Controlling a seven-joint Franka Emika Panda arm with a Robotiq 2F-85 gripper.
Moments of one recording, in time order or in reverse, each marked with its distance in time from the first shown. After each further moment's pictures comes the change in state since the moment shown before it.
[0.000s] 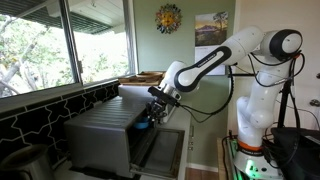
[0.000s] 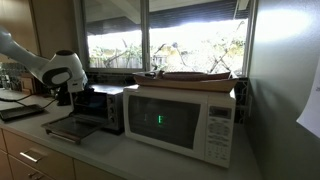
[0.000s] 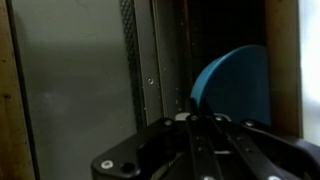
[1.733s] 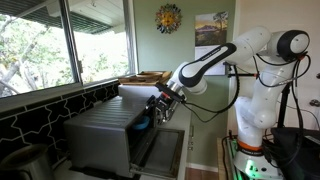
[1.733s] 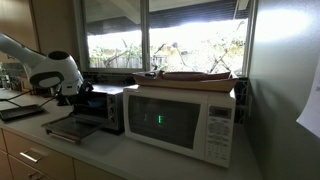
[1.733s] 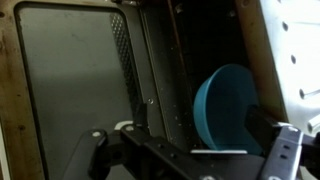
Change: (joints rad) arm 0.126 -0.092 -0.083 -0.084 0.317 0.072 -0.186
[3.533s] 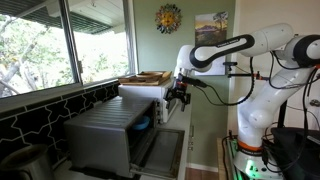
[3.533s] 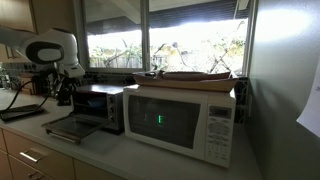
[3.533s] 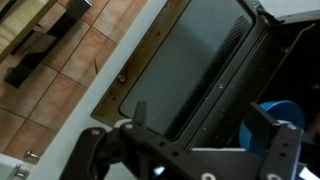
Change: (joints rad) arm -0.173 -0.251 -0.061 0.075 -0.444 -0.725 -0.458
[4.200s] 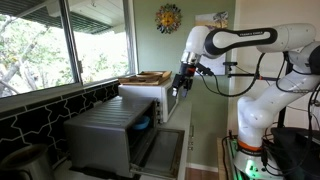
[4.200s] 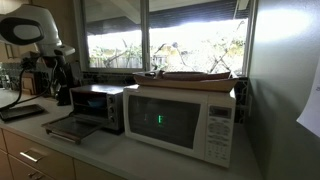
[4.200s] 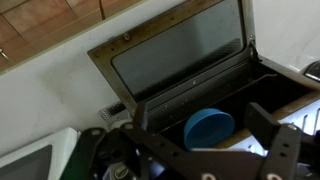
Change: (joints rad) arm 0.002 -0.156 0.057 0.071 -0.114 -0.100 -0.348
